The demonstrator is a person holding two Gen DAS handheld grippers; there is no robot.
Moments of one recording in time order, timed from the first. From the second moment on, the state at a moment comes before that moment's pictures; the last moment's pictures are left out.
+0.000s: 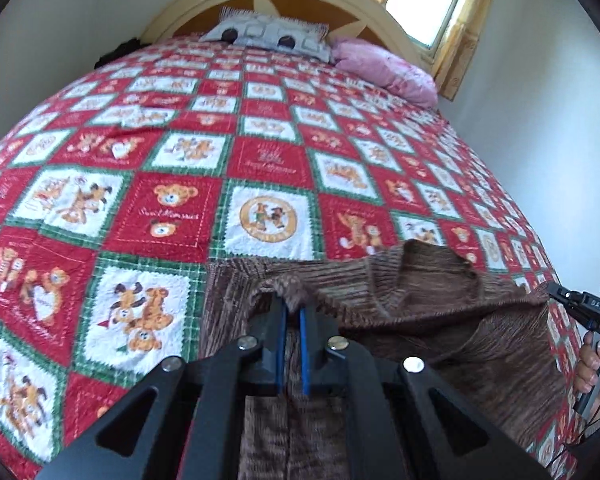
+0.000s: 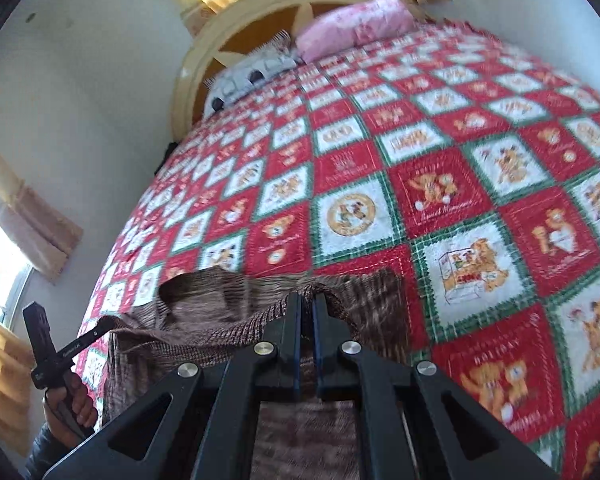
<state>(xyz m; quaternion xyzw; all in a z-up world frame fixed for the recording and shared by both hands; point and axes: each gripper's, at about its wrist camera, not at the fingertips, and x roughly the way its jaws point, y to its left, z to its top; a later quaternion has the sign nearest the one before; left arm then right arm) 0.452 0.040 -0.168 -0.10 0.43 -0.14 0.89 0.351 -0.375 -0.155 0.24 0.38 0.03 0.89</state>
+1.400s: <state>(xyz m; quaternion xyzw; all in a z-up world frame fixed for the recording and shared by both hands) 0.391 0.066 -0.206 -0.11 0.40 -0.05 0.91 0.400 -0.194 -0.192 -0.09 0.48 0.13 0.86</state>
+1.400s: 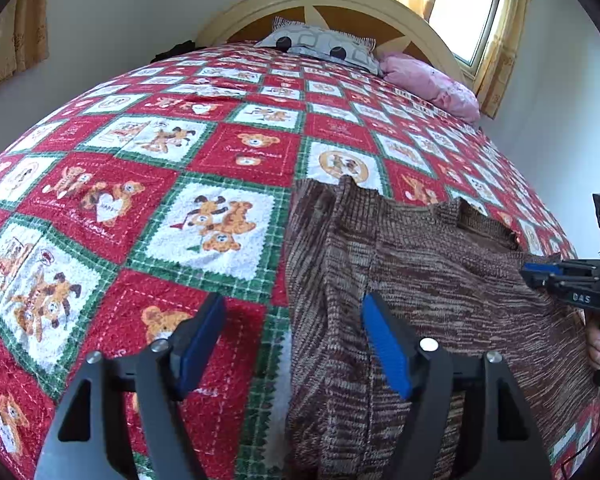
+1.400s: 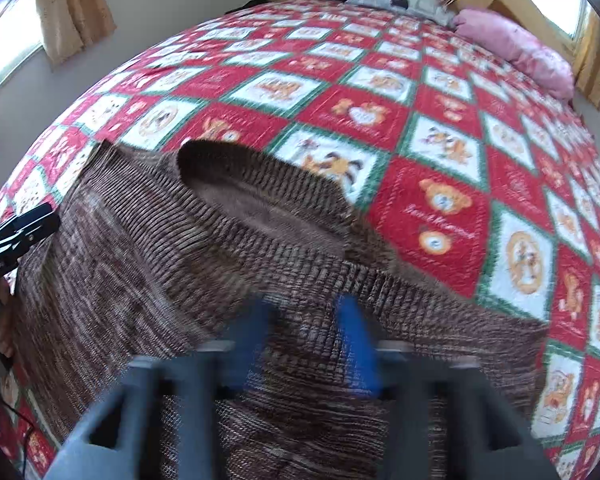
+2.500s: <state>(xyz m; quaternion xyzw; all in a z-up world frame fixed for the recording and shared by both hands) 0.343 0.063 -0.186 -0.08 0.34 -0.05 0.93 0.261 -0.297 -0.193 -0.04 0.46 0.06 0.88</state>
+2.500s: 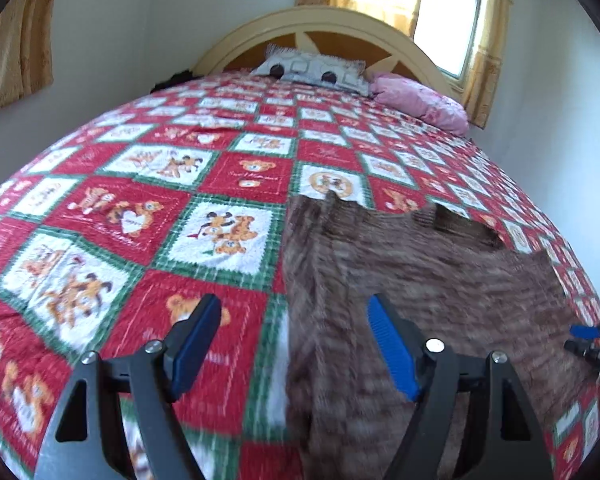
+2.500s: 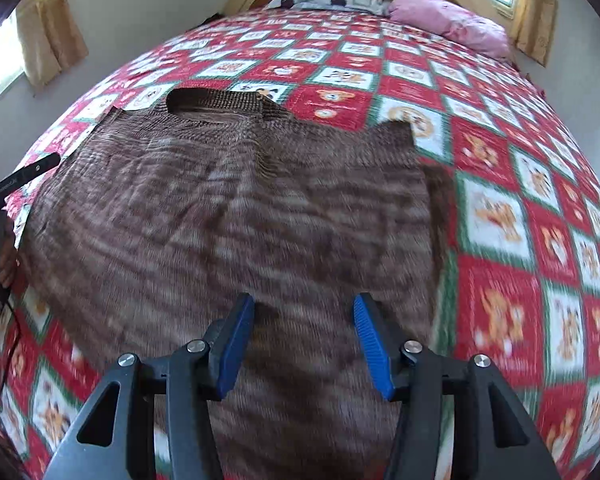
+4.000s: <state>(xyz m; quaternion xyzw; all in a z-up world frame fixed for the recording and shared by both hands) 0.296 0.075 -0.206 -0.06 0.43 -0.03 0.90 0.205 -0.109 -0.192 -0.18 0.36 0.12 0.91</state>
